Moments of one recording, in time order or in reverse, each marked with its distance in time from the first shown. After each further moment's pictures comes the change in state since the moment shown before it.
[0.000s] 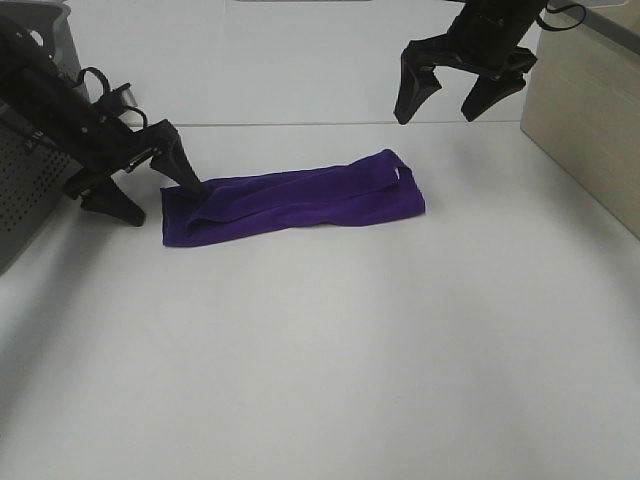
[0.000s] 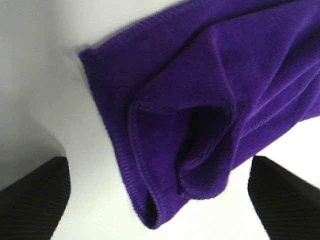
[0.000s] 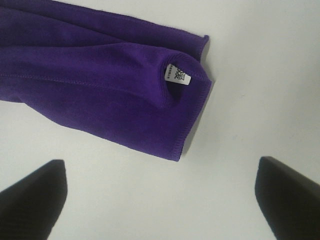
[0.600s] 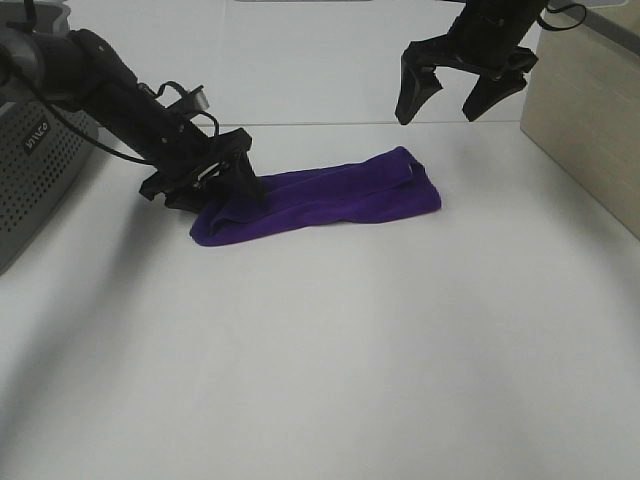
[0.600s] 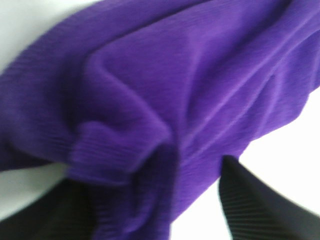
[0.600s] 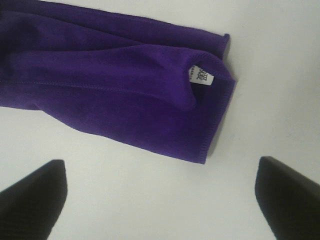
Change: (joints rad) left arm -0.160 0.039 -0.013 -0.046 -0.140 0.003; right arm 0.000 0.000 0.000 -0.007 0.001 0.000
